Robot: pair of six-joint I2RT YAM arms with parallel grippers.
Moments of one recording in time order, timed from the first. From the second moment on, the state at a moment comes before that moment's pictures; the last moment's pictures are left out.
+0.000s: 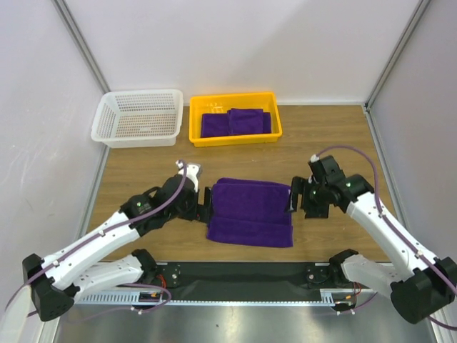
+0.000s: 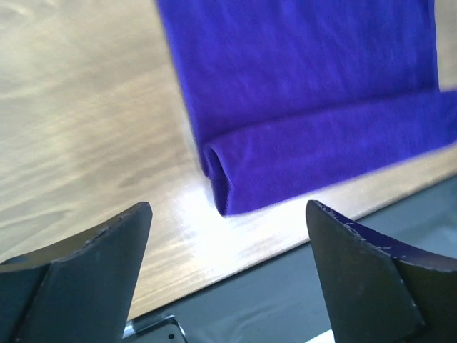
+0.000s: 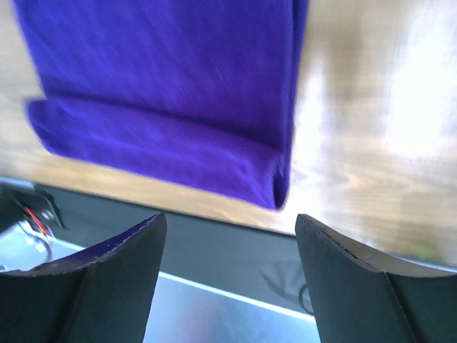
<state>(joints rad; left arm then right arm) -0.84 0.89 0.78 -0.72 -0.15 -0.53 0.43 1.02 0.87 -0.98 -0.20 0.59</state>
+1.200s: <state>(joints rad) -0.53 1.68 1.04 -0.32 -0.07 -0.50 0.25 1.70 1.03 -0.43 -0.17 0.54</state>
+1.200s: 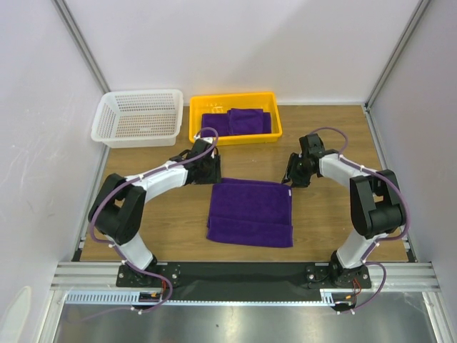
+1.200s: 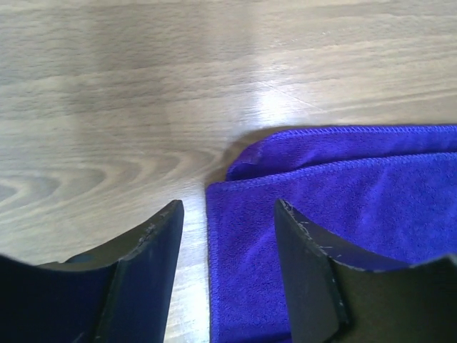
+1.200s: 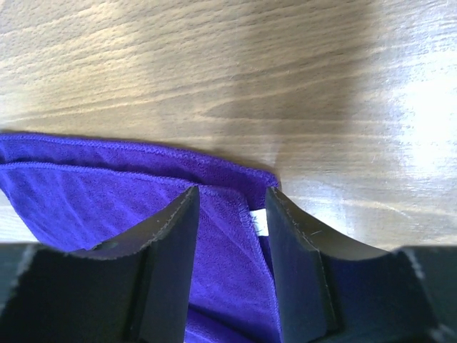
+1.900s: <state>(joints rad) -0.53 1.73 0.97 -0.20 -0.04 -0.49 0.24 1.74 1.05 -0.43 -0.20 0.49</state>
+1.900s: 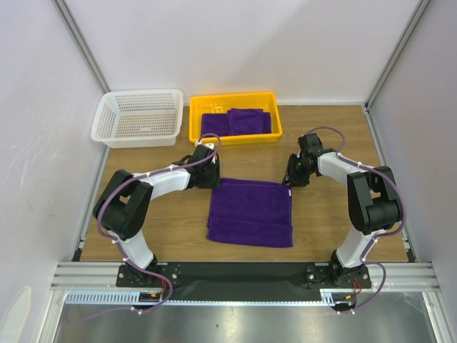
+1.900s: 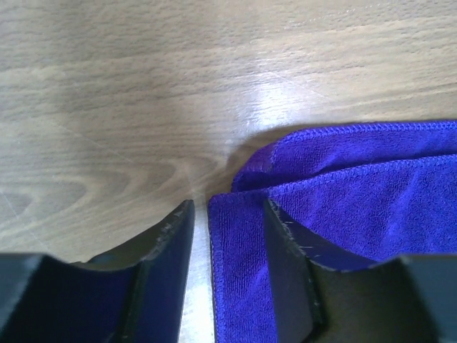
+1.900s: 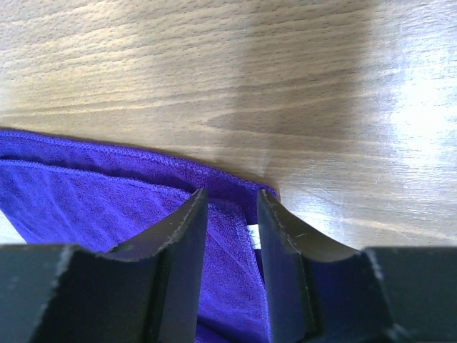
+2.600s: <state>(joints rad) -0.53 1.75 0.96 -0.14 -0.02 -0.45 0.24 1.76 1.05 -0.43 -0.22 0.48</state>
